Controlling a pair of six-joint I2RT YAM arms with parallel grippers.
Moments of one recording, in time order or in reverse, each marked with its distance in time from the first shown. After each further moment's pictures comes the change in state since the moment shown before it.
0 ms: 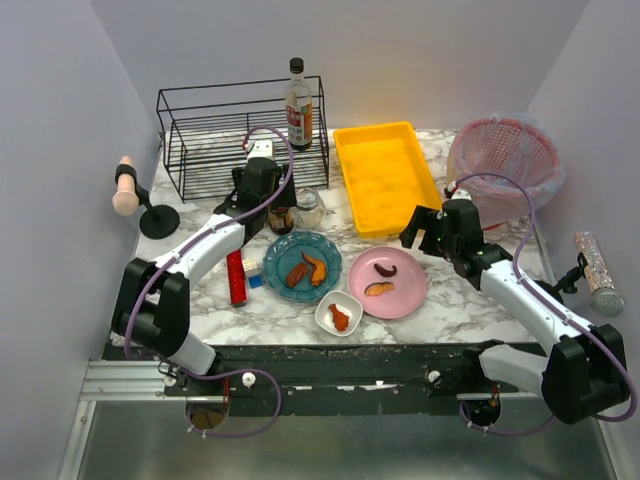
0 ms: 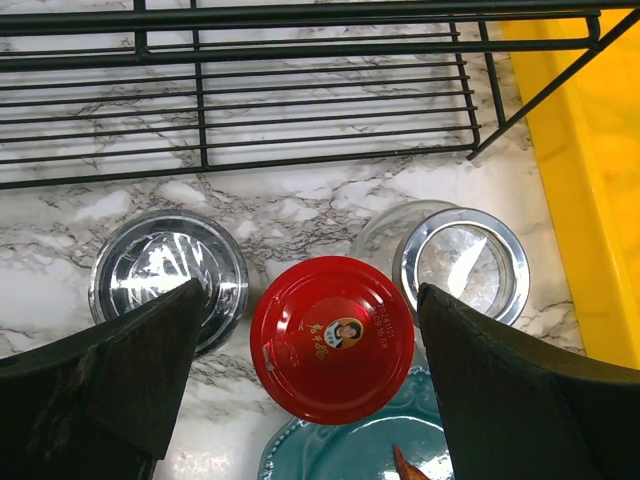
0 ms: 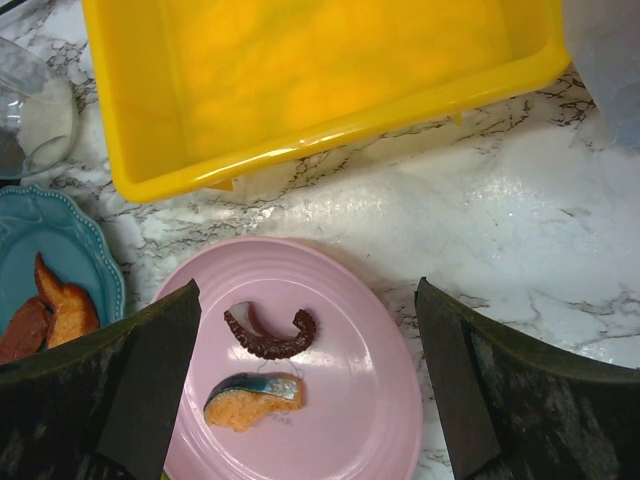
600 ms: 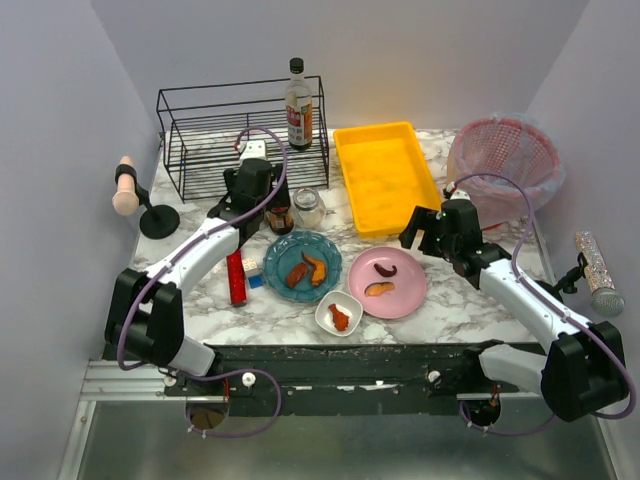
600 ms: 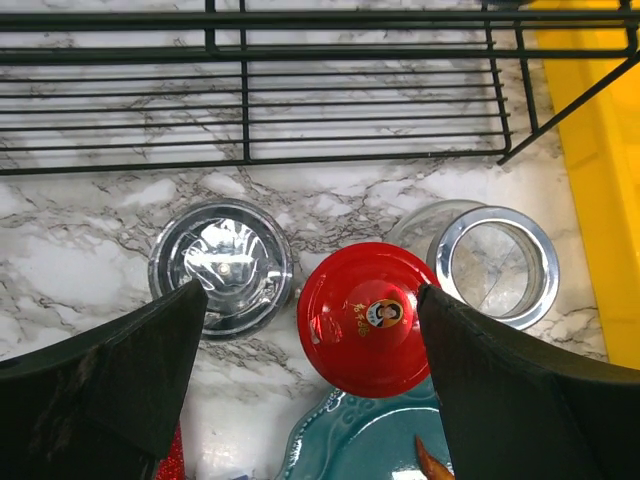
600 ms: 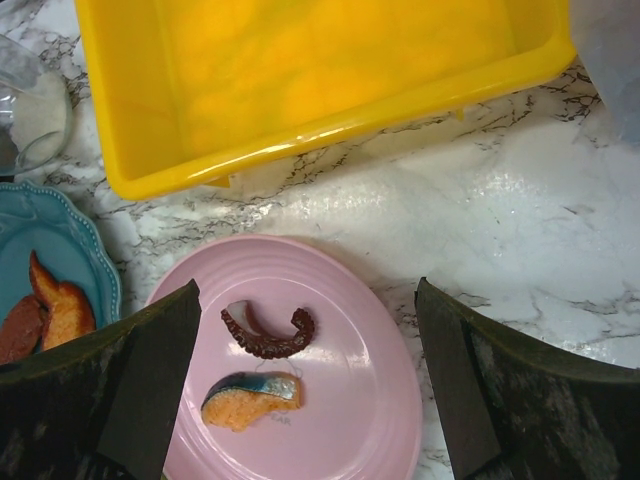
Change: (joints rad) left arm 0.005 -0.037 -0.011 -0.046 -0.067 0.003; right arm 0.000 0.013 0.000 0.000 -0.004 0.000
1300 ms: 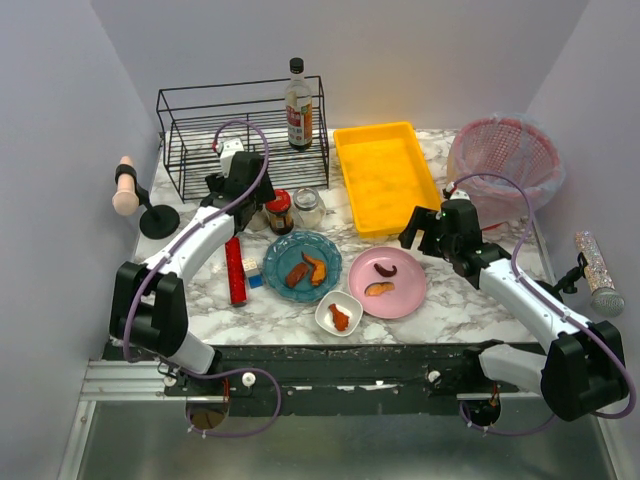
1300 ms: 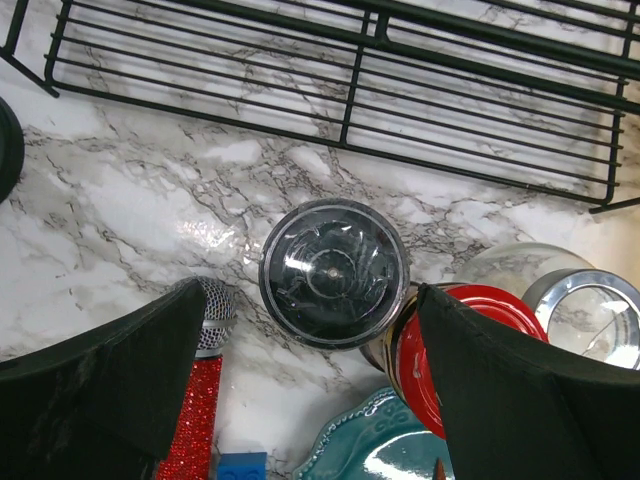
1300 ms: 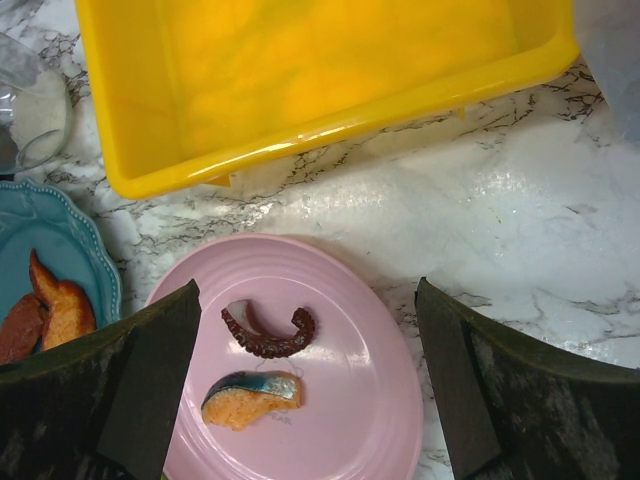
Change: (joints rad) left arm 0.077 0.013 0.088 -0.190 -0.101 -0.163; right arm 0.000 0.003 0.000 0.000 -0.004 0.000
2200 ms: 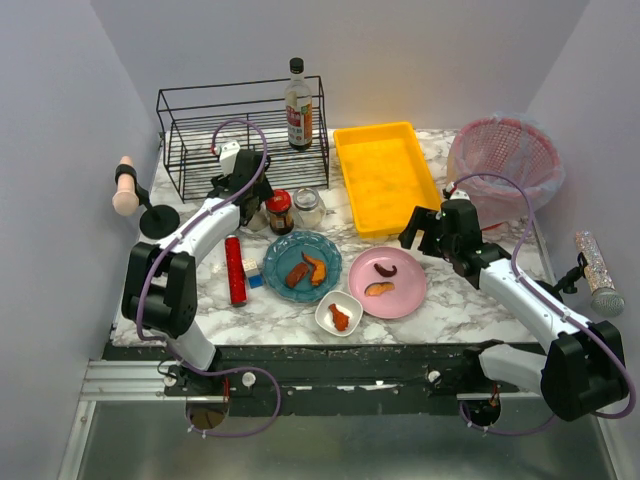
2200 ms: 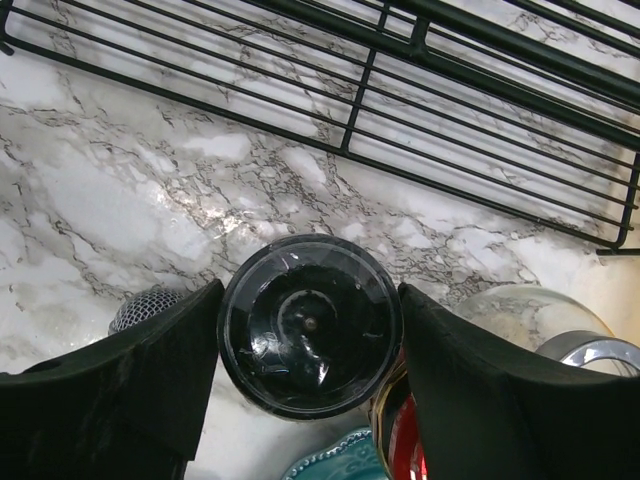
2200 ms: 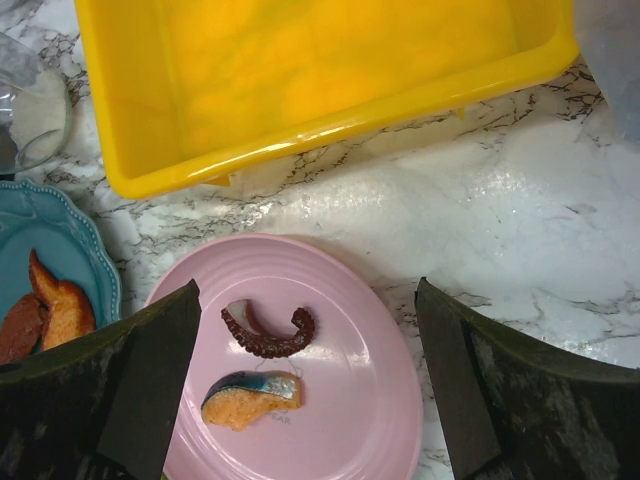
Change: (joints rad) left arm 0.023 0.137 0.046 0.008 0.002 -0.122; right arm 0.000 0.000 0.000 0.000 0.000 0.000
